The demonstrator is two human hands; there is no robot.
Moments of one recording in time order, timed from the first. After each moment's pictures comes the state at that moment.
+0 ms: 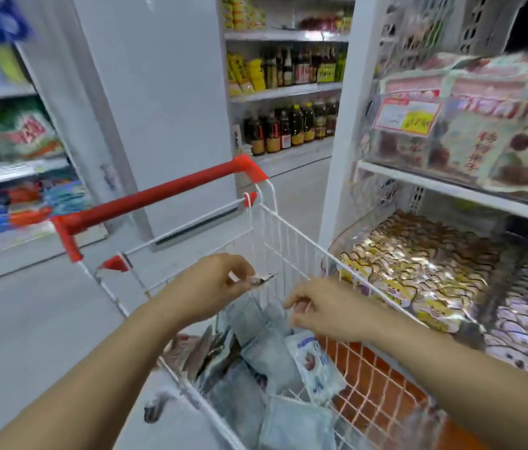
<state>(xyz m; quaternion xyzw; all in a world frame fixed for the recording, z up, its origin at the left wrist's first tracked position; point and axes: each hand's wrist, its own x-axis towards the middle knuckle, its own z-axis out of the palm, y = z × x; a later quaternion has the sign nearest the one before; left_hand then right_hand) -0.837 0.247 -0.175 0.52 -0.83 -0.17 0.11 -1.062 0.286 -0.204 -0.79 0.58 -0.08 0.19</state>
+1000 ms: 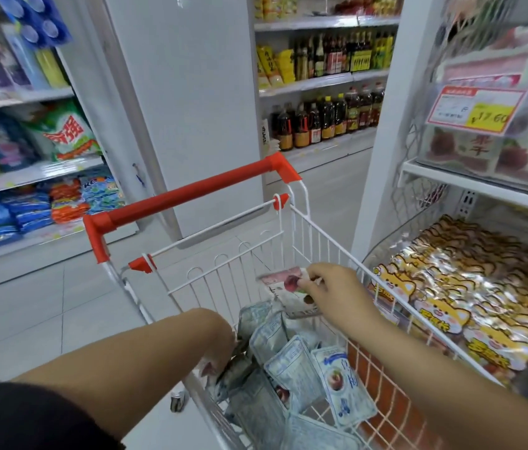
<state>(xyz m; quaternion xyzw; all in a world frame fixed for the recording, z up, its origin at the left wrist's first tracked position) -0.826 0.208 -0.246 0.47 -0.73 -0.08 -0.49 -1.042 0.216 -0.250 -0.70 0.62 -0.30 0.20</state>
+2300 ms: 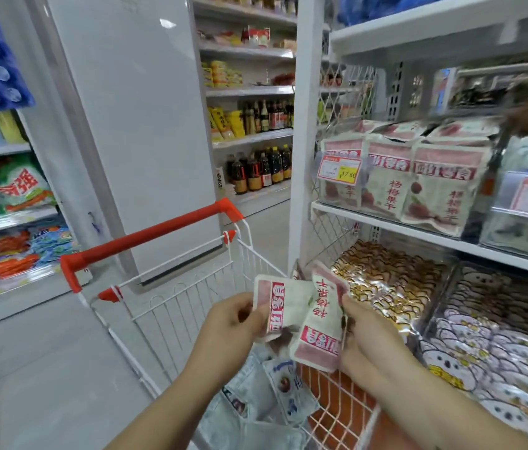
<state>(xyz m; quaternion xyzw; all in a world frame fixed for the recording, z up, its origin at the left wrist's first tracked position) -0.904 0.340 -0.160 0.49 -0.67 -0.41 0.38 -1.086 0.363 -0.176 -0.12 0.45 -0.66 0.59</state>
